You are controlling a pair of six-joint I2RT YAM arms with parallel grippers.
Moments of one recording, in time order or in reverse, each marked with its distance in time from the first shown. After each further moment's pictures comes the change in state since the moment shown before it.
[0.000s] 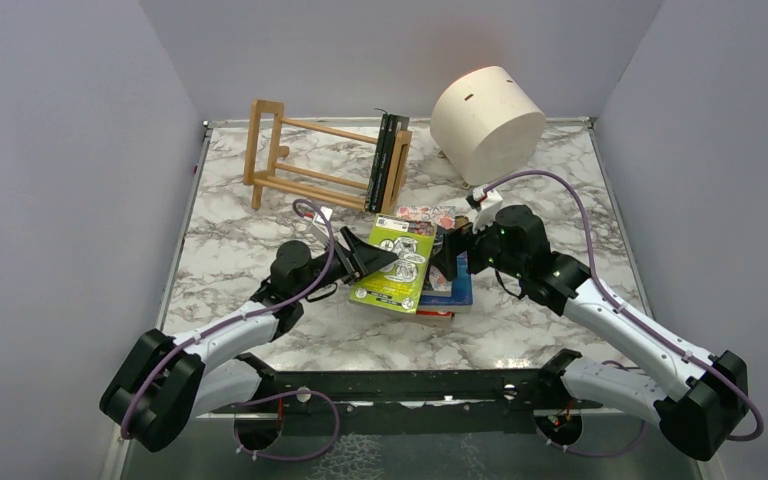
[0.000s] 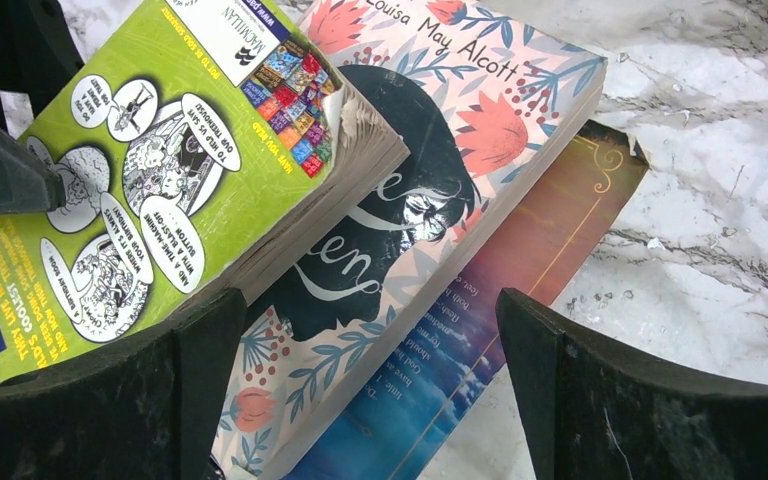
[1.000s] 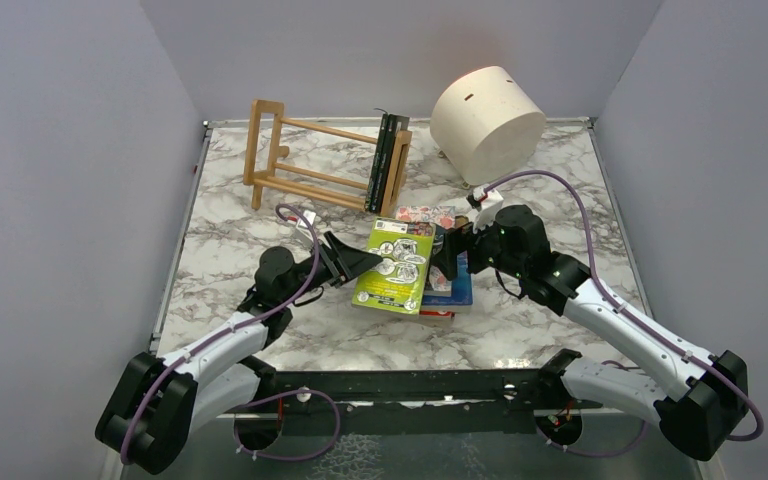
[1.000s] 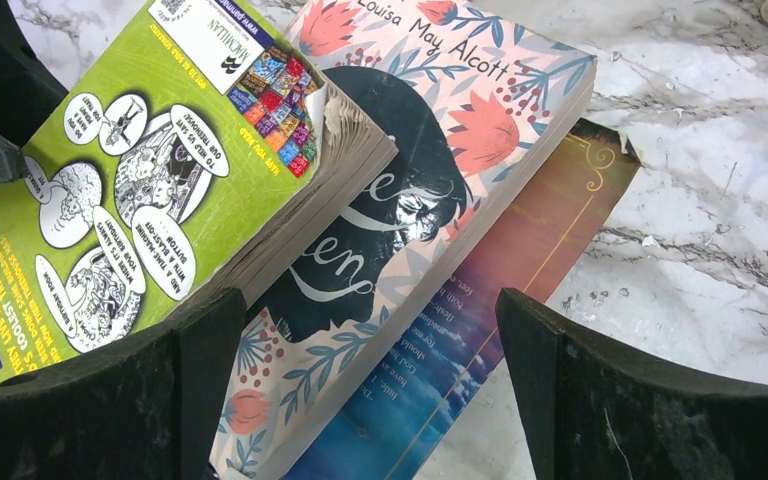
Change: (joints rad) left arm 0.100 -0.104 -0.069 -0.011 0.069 0.037; right arm 0.000 0.000 0.000 -0.001 0.011 0.003
